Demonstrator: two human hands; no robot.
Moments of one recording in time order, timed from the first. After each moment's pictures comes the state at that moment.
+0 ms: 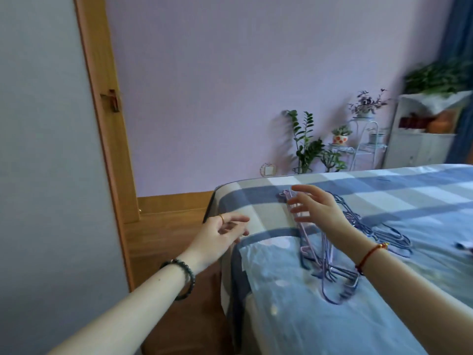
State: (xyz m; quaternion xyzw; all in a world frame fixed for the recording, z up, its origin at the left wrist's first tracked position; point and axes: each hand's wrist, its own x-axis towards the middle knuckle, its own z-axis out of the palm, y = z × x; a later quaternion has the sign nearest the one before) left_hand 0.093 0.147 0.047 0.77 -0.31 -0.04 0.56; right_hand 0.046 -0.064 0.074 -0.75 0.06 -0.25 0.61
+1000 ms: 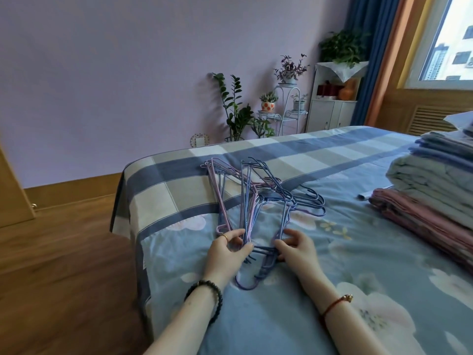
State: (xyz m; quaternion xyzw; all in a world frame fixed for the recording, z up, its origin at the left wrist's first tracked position) left_hand 0.085 -0.068 -0.084 0.74 -0.24 -0.11 0.62; right_hand 0.004 -0.193 -0.092 -0.68 0.34 -0.30 0.57
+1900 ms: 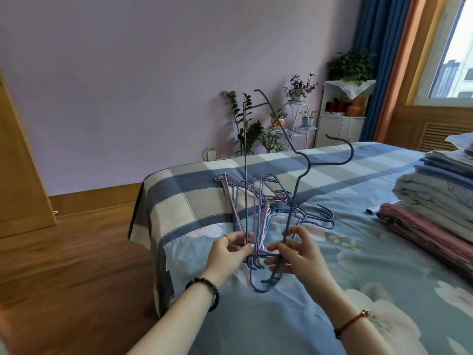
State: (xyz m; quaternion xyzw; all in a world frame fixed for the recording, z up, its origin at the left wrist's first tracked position) left_hand 0.085 -0.031 -0.054 0.70 -0.28 -0.15 0.64; right_hand -0.031 -0.132 -0.029 -0.67 0.18 -0.27 0.67
